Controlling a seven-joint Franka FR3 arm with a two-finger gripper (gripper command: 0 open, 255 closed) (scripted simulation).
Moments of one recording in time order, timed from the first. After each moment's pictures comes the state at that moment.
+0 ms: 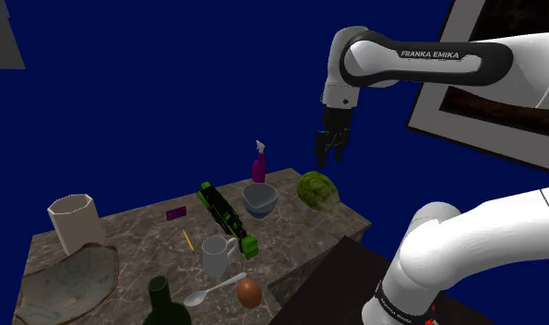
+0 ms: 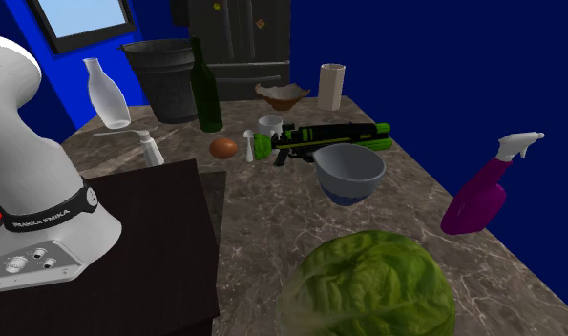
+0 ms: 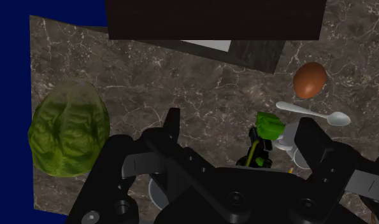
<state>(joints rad) 0.00 -0.75 -0.07 -2.40 0.02 1.54 -0.01</state>
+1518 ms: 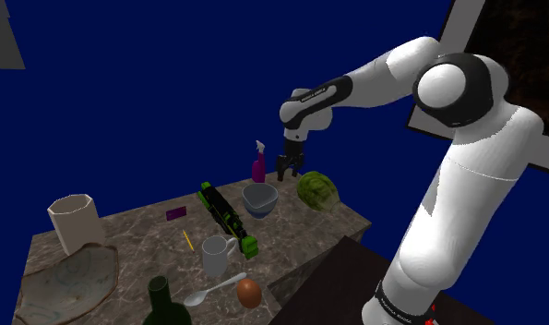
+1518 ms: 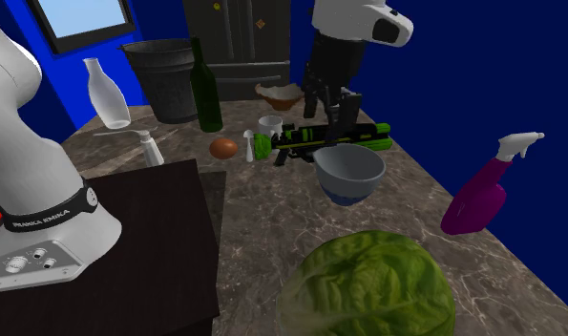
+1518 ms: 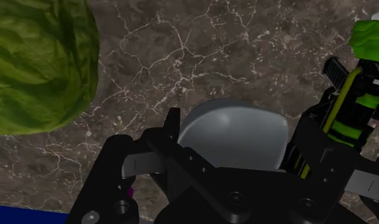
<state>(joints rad) 0.00 -0.02 -0.26 -2.21 0.14 2.09 -0.31</state>
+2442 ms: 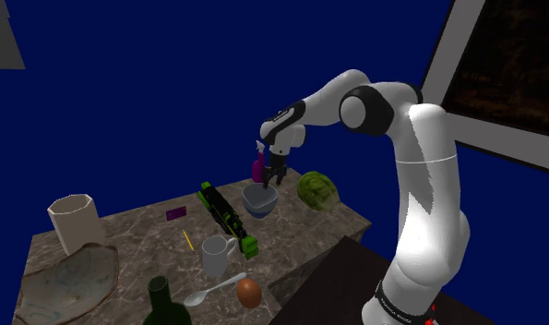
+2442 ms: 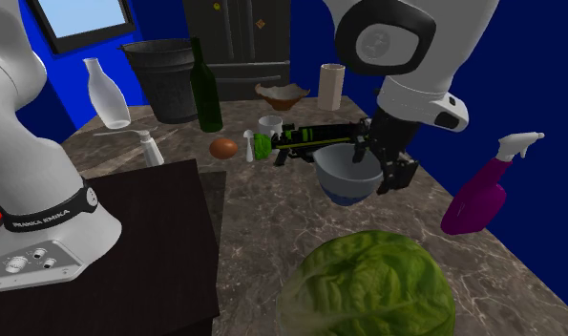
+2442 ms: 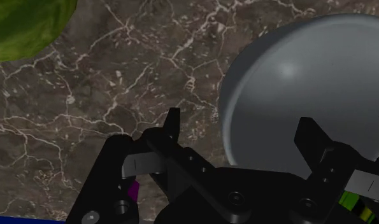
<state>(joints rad) -0.08 0.45 -0.24 -1.86 0.34 2.19 -0.49</state>
